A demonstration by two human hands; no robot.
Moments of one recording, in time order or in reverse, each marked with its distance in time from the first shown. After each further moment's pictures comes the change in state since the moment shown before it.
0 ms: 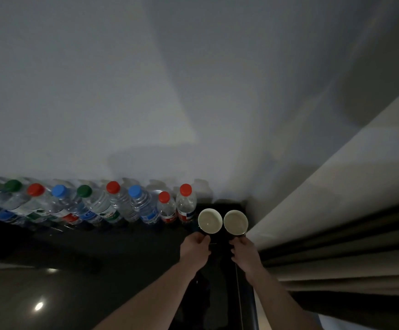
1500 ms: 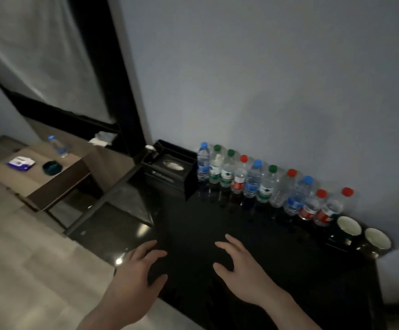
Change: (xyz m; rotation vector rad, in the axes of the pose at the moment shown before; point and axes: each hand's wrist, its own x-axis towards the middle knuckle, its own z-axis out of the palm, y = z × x) left_hand -0.392 -0.324 -0.477 0.570 0.493 0.374; right_hand -0.475 0.008 0.300 -0.975 -0.623 -0.740
